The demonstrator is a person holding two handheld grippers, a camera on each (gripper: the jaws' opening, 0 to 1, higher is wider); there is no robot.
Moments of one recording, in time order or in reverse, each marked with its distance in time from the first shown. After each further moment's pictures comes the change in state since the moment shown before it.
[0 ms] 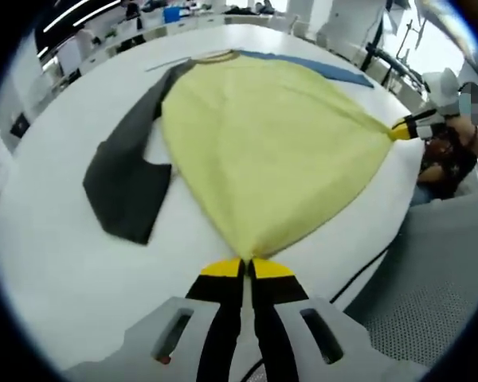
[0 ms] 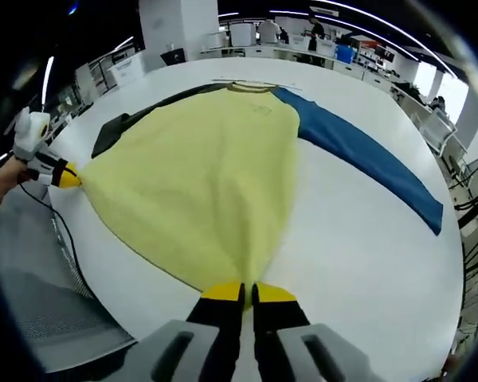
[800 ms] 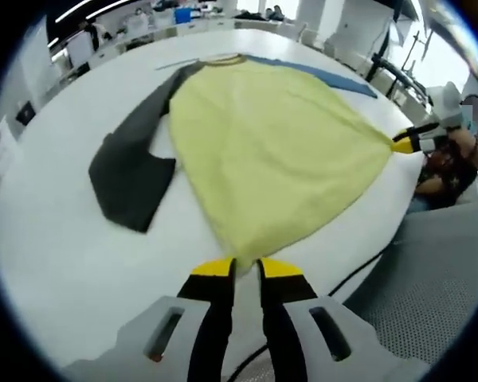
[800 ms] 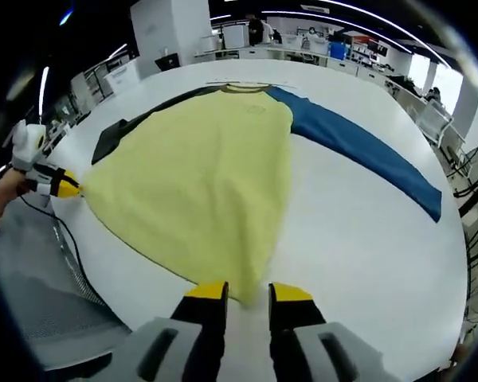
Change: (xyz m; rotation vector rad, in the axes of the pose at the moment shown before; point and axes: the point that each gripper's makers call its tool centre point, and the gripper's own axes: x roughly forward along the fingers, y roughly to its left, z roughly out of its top) left arm -0.011 -0.004 -0.003 -0.065 -0.034 -0.005; right arm -0.009 -0.004 -0.006 0.058 -0.021 0.007
